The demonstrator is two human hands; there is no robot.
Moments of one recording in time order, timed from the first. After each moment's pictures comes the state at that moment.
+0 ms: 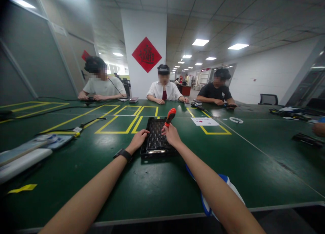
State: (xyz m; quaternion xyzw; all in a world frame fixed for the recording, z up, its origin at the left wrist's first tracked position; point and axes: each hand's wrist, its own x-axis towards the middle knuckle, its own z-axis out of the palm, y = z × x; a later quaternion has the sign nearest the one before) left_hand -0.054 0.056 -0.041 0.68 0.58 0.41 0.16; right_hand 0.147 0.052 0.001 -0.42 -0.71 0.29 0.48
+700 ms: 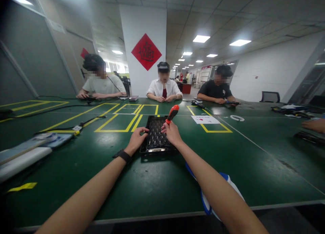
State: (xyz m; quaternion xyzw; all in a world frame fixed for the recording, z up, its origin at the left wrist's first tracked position) left_hand -0.049 0.036 -0.036 0.68 0.52 0.50 0.09; right_hand 0.146 0.046 0.004 -0.39 -0.68 0.31 0.53
